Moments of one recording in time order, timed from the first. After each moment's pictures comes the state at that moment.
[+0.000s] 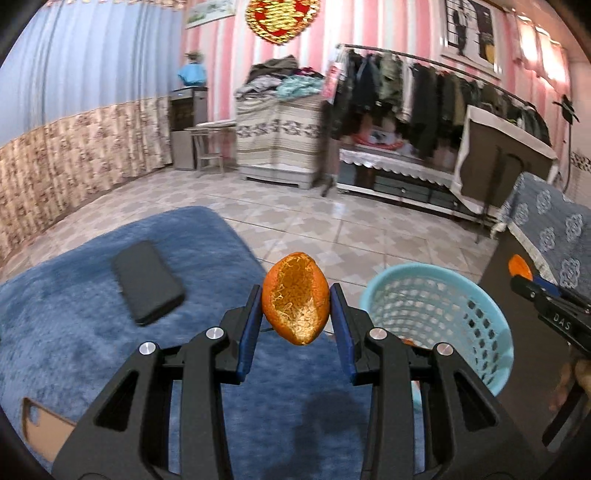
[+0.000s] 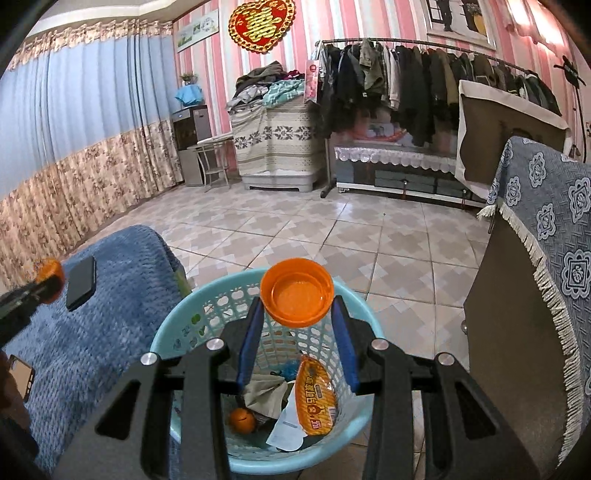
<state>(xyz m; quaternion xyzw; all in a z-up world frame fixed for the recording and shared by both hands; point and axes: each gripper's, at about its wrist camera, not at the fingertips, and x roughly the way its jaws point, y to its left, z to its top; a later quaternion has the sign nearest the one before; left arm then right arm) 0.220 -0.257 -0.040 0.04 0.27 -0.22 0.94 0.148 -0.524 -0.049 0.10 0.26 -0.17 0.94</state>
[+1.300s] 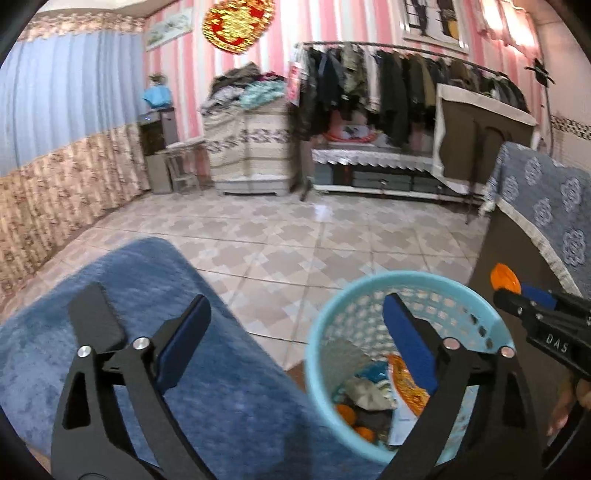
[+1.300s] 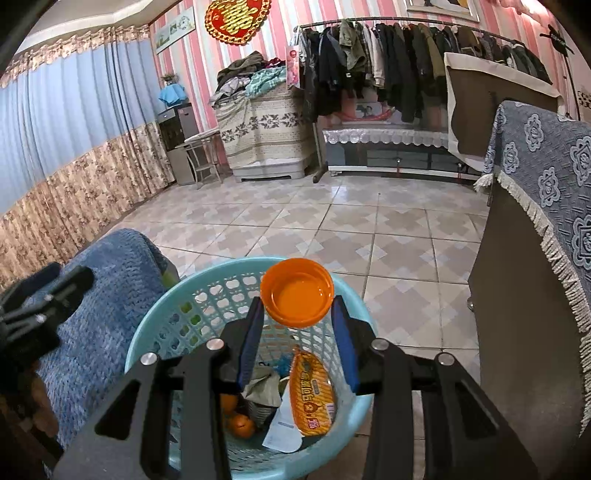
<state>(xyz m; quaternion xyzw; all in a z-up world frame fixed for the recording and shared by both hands) 0.239 -0.333 -0.038 0.09 0.24 -0.24 0.94 0.165 -0.540 -0.082 0.14 0.28 -0.18 0.93</state>
